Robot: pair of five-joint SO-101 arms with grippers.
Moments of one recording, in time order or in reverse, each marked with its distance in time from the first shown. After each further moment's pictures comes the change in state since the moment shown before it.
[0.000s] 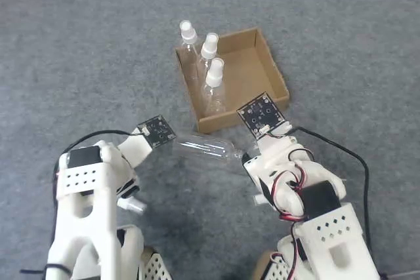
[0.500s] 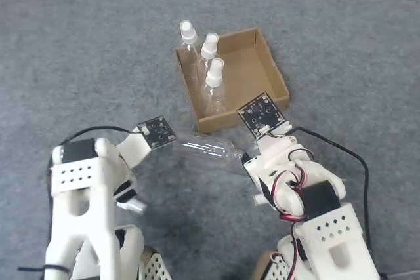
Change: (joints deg) left arm -0.1 0.0 -6.9 12.3 -2.5; right arm 0.0 0.0 0.0 0.0 0.0
